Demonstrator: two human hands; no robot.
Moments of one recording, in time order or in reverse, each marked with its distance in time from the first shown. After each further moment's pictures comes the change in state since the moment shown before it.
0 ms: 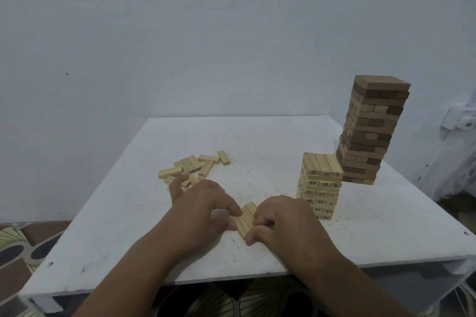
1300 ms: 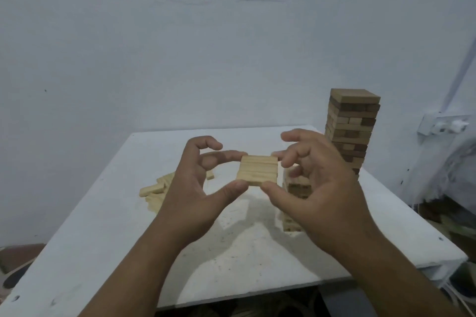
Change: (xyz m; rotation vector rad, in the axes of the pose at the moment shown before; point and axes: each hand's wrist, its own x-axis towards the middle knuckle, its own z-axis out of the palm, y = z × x) left_hand 0.028 0.057 -0.037 -0.849 0.149 0.030; right_hand -0.011 -0.003 -0.081 0.398 0.543 -0.216
